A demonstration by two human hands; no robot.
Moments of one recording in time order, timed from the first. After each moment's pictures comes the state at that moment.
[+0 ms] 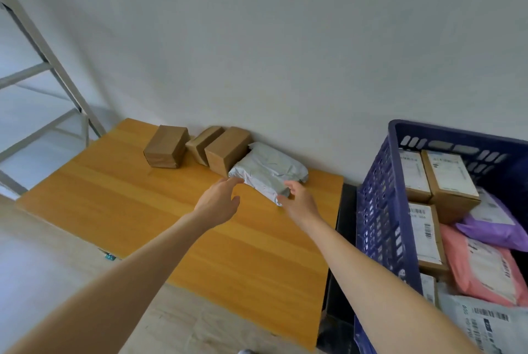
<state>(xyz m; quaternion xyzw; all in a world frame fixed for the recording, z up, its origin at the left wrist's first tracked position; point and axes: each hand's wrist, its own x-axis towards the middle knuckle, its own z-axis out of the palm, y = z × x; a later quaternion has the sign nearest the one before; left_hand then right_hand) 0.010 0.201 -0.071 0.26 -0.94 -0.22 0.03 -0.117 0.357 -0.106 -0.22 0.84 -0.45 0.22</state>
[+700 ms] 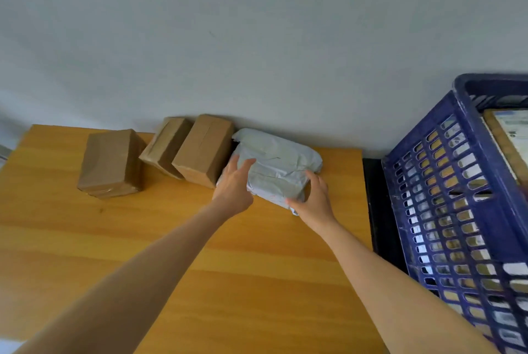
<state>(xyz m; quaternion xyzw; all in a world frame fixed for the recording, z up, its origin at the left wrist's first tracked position) -0.141 0.093 -0.164 0.17 -0.94 -0.28 -0.09 -0.191 0.281 -0.205 -0.03 0.86 -0.46 0.22</state>
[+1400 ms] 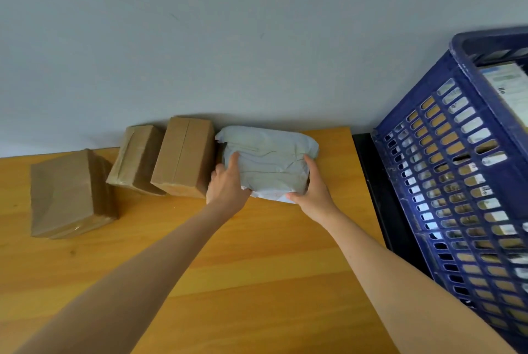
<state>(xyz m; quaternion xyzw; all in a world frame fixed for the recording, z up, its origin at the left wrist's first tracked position) -0.172 0.068 -0.201 0.15 -0.94 -0.26 -0.14 -0.192 0.263 -0.222 0.05 0.82 -0.53 0.21</state>
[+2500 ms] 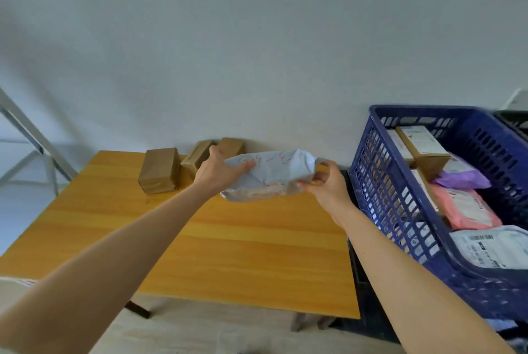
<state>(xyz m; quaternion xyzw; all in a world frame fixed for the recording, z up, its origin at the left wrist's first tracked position) 0.018 0.125 -0.004 0.28 -0.89 -0.37 0.05 -0.059 0.358 -0.055 -0.08 0.76 -0.64 0.12</state>
